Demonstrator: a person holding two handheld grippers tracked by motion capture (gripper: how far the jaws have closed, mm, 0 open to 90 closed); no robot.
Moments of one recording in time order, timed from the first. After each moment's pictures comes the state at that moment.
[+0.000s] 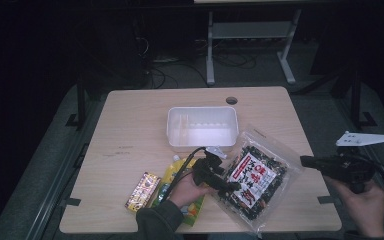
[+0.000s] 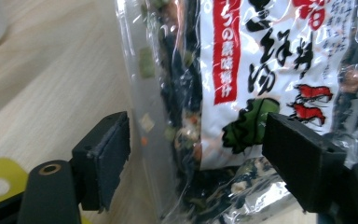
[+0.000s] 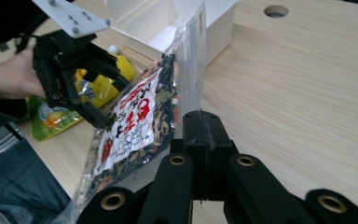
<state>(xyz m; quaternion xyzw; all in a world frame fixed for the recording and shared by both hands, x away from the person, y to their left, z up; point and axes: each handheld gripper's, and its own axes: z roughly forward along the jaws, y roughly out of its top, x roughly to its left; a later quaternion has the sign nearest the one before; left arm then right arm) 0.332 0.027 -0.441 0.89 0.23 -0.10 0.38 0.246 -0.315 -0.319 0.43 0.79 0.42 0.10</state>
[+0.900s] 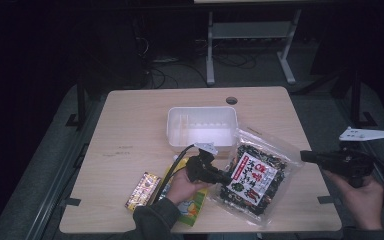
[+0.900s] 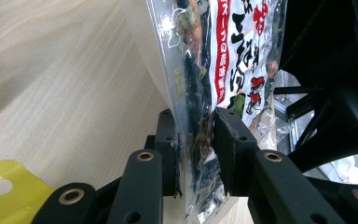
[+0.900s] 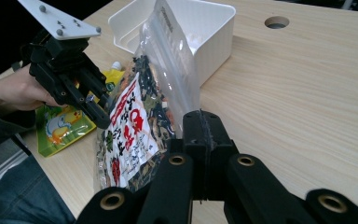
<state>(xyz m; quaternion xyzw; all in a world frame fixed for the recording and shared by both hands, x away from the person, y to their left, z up) 0.335 0.047 -0.435 0.86 0.20 -0.15 0.43 0.258 -0.326 -0.324 0.43 0.77 0.45 0.09</state>
